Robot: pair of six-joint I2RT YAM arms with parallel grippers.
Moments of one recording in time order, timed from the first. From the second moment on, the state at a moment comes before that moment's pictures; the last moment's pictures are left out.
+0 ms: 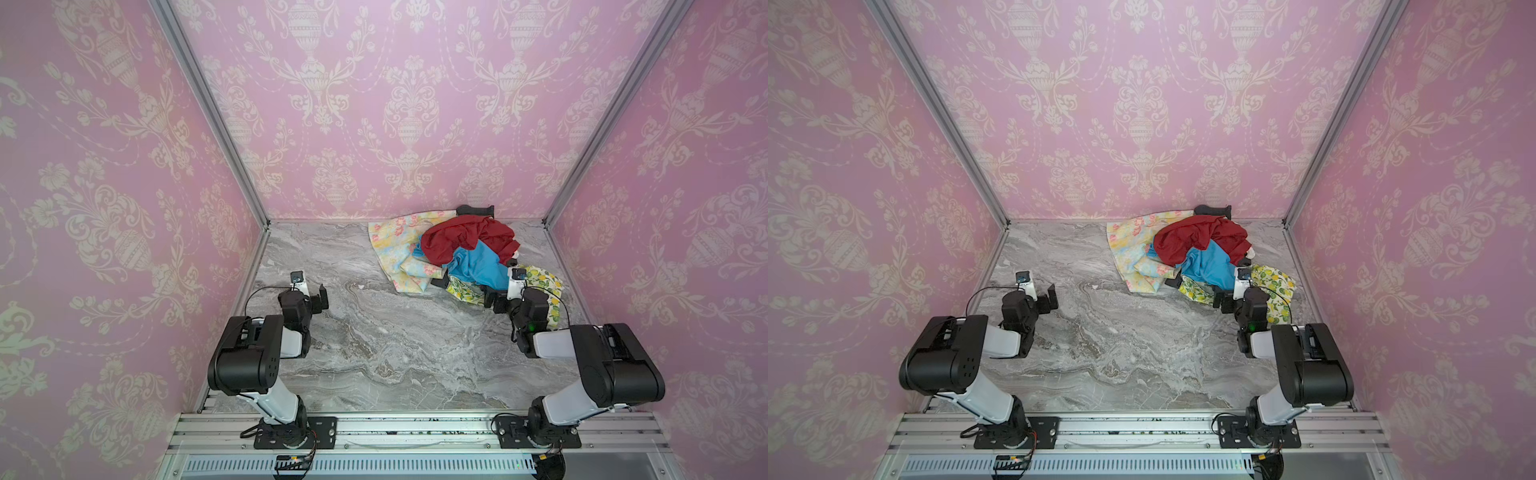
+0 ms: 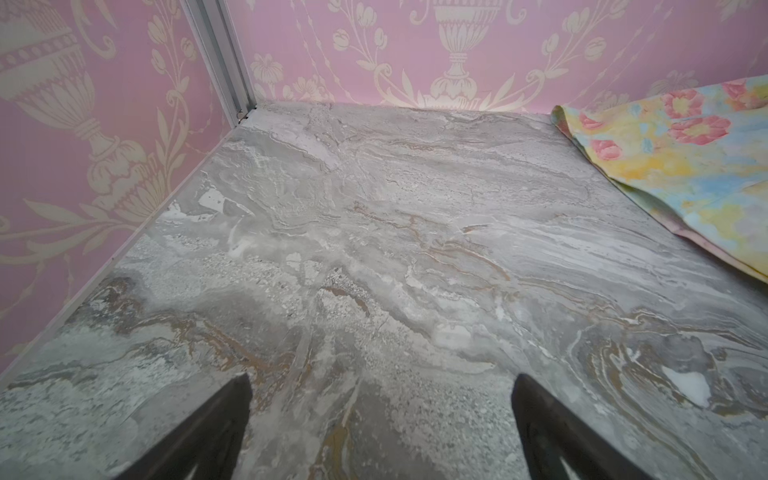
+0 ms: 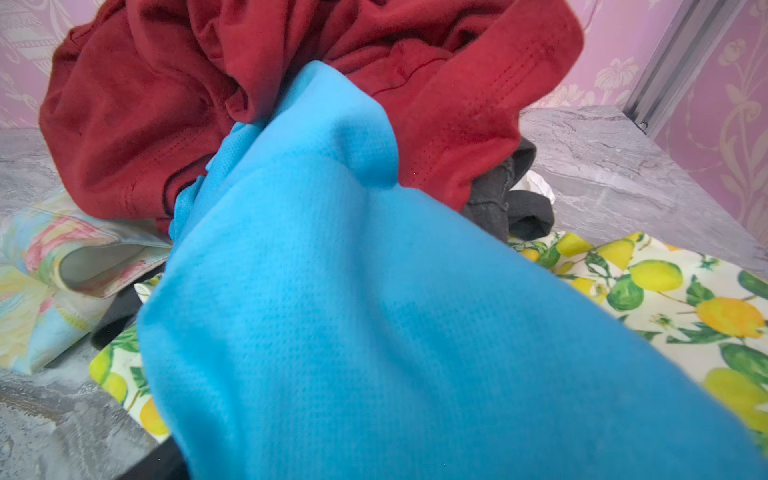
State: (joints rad) left arm 0.06 1.64 0.35 0.93 -0.07 -0.05; right arm 0.00 1.55 0.35 0.86 -0.06 0.05
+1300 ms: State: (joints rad) left arm 0.04 1.64 0.35 0.93 -0.08 -0.05; right arm 0.00 1.55 0.35 0.86 -0.06 0.05
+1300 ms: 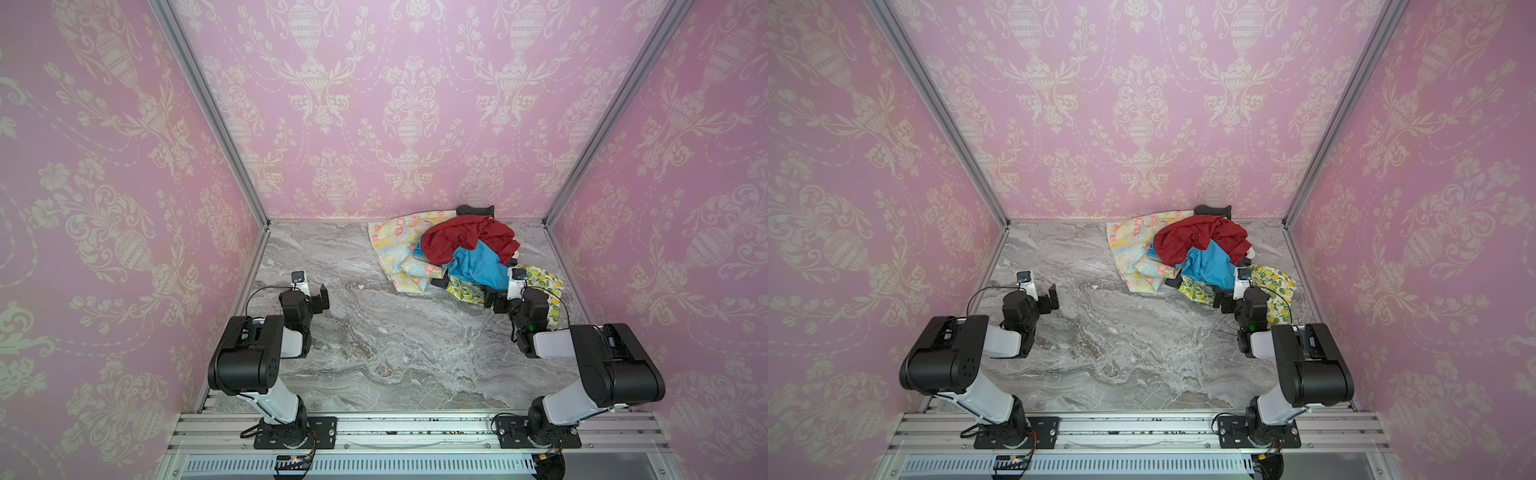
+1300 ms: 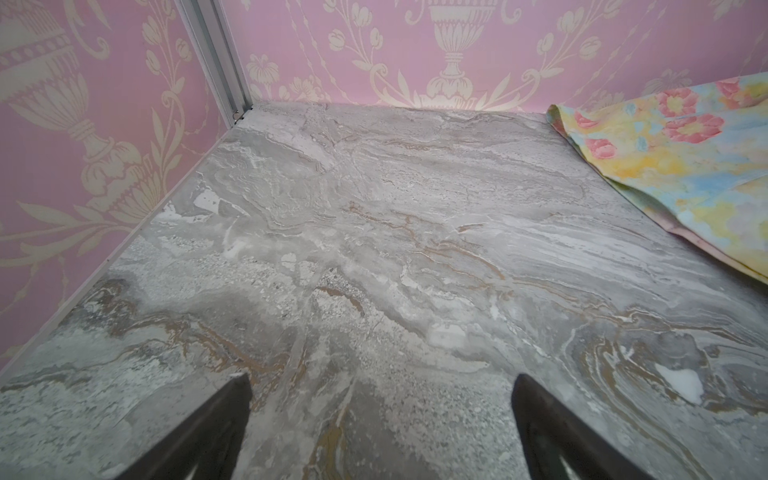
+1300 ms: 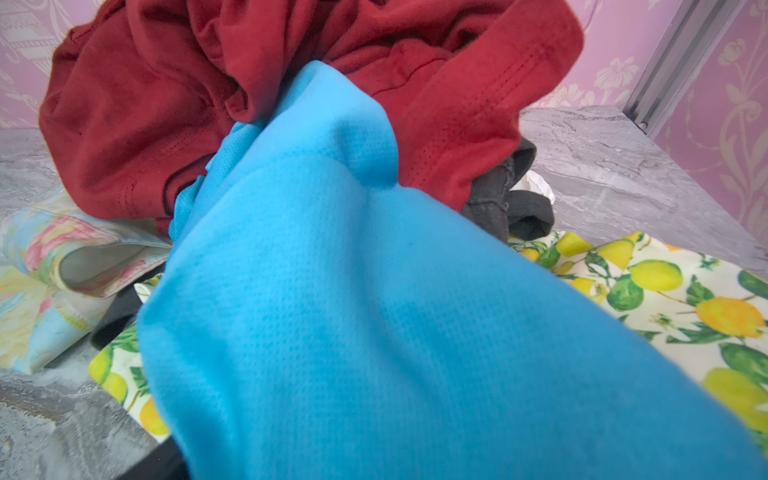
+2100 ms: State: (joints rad) left arm 0.04 1.64 0.35 0.93 -0.08 -0.04; right arm 0.04 1.49 0.32 0.90 0.01 0.04
